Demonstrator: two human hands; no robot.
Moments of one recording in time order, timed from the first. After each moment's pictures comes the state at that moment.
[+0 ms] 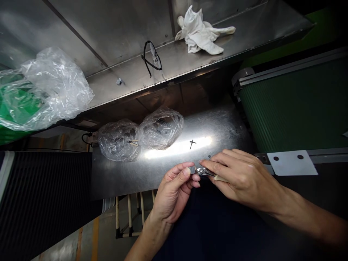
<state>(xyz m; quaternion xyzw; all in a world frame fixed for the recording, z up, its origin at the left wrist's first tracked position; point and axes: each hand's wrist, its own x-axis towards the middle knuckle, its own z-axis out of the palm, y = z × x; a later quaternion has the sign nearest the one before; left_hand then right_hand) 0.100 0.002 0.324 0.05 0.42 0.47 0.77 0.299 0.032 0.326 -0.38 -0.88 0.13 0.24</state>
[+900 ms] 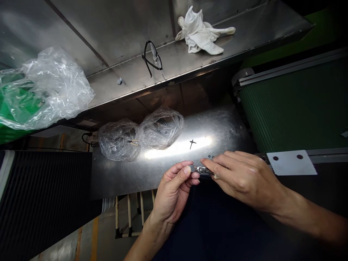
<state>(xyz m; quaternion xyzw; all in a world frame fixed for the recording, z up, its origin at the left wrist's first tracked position) 0.105 0.004 0.331 0.04 0.47 0.48 0.74 0.300 0.030 0.330 -0.37 -0.90 0.06 0.23</state>
